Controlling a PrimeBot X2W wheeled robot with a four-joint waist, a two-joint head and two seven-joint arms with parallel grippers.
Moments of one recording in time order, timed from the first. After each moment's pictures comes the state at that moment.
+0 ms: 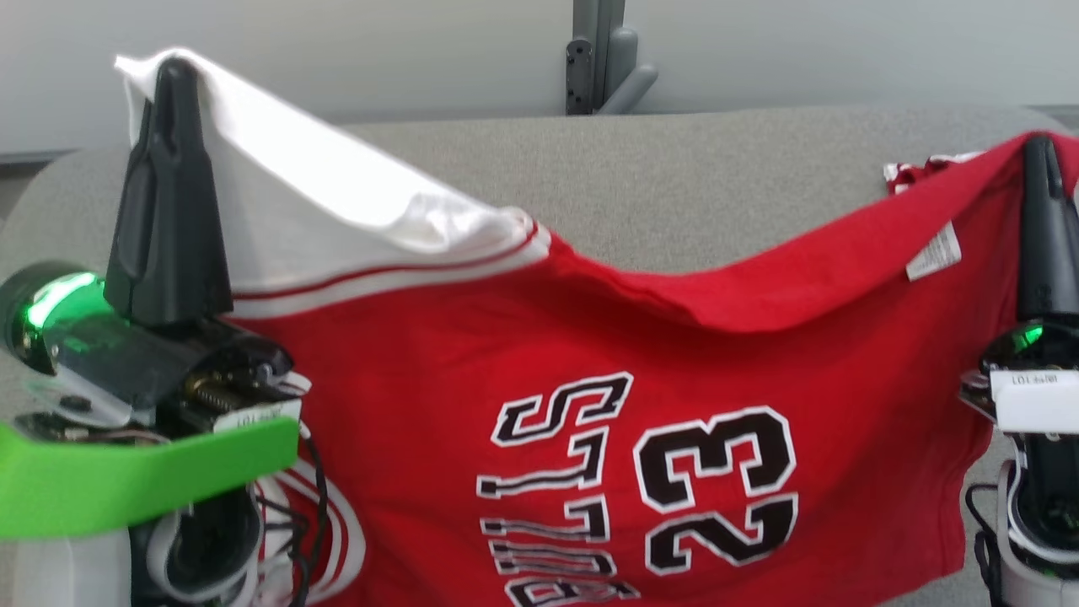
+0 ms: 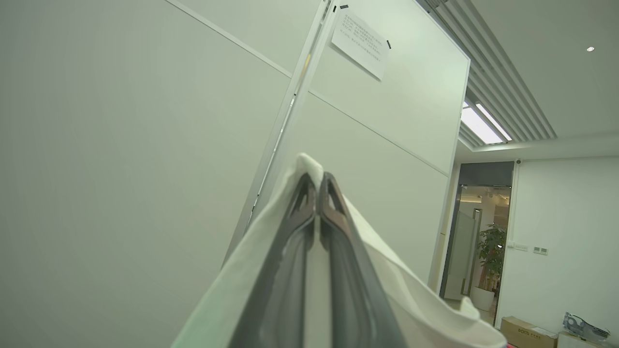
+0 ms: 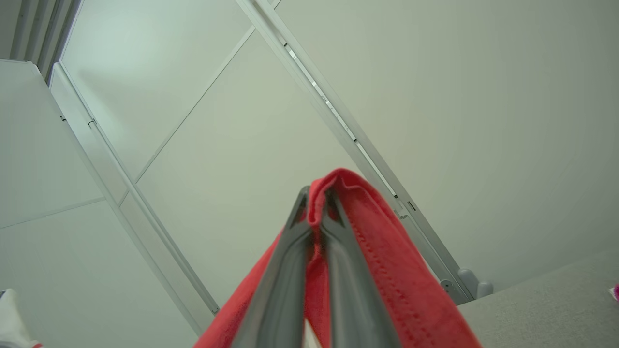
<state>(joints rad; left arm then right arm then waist) -0.30 0.13 -0.16 -0.58 -0.71 -0.03 -0.04 -0.13 -0.05 -0.12 -0.46 0.83 0.13 0.02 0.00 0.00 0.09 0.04</state>
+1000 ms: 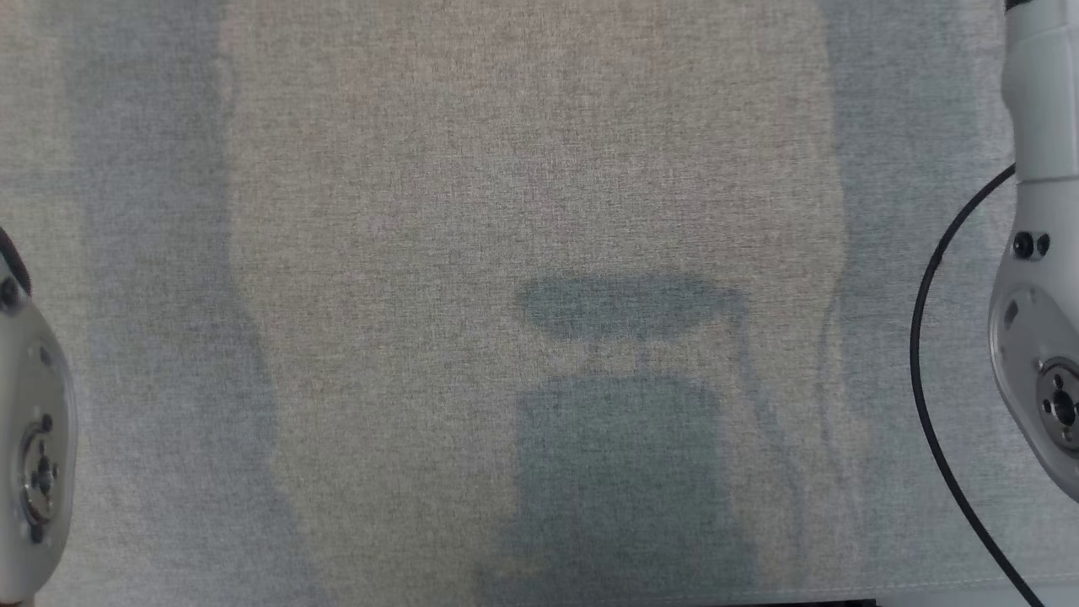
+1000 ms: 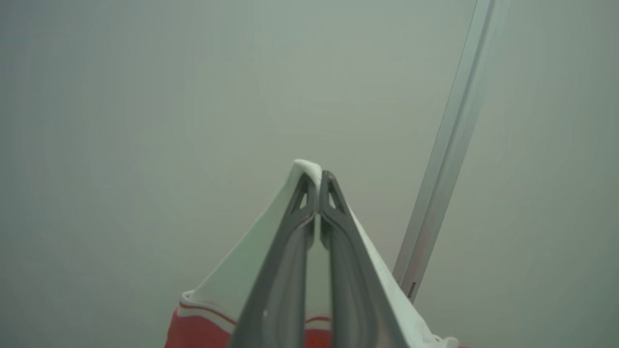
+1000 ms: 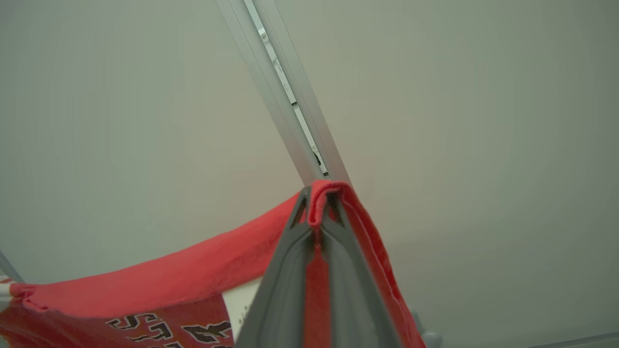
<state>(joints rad) -1.55 0.20 -0.07 0.58 -0.57 -0.09 -0.24 -1.56 -0.05 -0.03 0.76 0.42 0.13 -0.24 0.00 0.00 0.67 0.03</state>
